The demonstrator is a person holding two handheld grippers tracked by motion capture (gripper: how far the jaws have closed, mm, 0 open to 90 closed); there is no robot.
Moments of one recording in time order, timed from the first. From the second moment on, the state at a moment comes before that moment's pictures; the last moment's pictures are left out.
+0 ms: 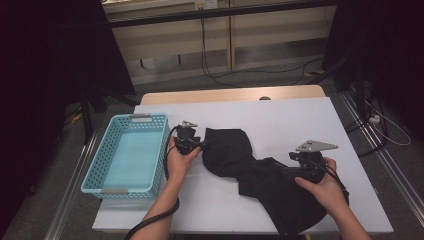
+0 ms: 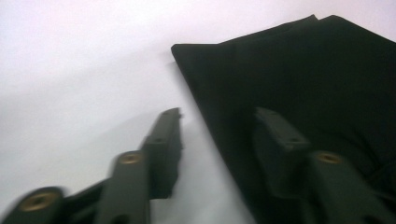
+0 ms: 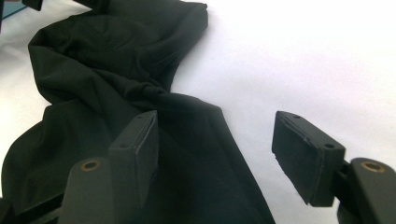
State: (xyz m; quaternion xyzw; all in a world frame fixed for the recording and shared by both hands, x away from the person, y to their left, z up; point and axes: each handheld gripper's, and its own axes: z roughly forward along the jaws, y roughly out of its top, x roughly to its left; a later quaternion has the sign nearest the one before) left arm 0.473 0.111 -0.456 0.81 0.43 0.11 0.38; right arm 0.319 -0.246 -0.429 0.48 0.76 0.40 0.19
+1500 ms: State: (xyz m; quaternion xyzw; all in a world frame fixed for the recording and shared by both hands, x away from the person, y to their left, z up) left arm 0.487 0.136 -0.435 0.78 0.46 0.13 0.40; right arm 0.302 -0.290 -0.443 0.52 0.76 0.35 0.18
